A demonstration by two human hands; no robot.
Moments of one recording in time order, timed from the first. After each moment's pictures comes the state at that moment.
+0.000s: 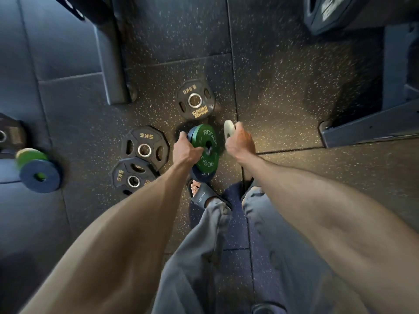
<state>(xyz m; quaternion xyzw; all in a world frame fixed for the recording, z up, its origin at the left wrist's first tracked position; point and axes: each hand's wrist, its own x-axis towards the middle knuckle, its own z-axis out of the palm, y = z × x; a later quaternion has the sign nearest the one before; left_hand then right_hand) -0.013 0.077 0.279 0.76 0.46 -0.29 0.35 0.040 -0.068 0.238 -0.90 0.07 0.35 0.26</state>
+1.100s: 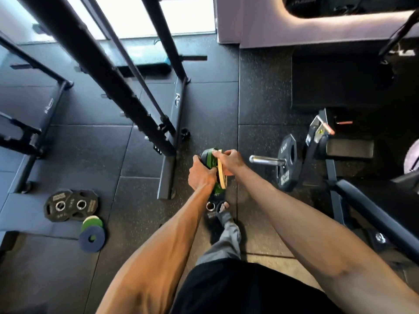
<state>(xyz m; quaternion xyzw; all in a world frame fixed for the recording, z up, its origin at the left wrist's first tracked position) 0.199 0.093 0.719 0.77 0.52 -0.01 0.37 0.280 0.030 0.704 -0.77 0.04 0.39 0.50</state>
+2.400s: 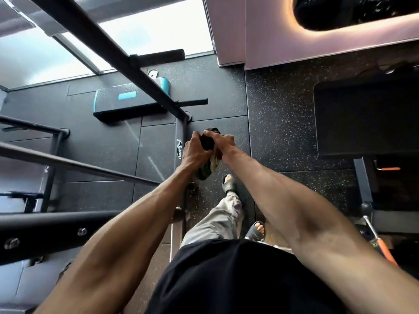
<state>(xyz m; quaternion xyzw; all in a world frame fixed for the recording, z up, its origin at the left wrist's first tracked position) 0.726 0.395 0.730 0.87 0.34 -0.09 0.33 0.793 0.326 0.681 -0.64 0.23 0.40 0.62</state>
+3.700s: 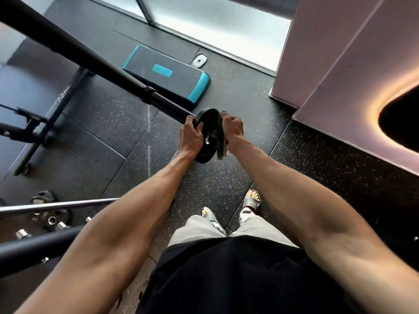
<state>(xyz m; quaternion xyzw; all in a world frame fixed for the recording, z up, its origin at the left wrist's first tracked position) 1.100 0.578 0.711 0.72 0.59 0.13 0.34 1.216 0.550 0.652 -0.72 0.03 0.49 0.49</state>
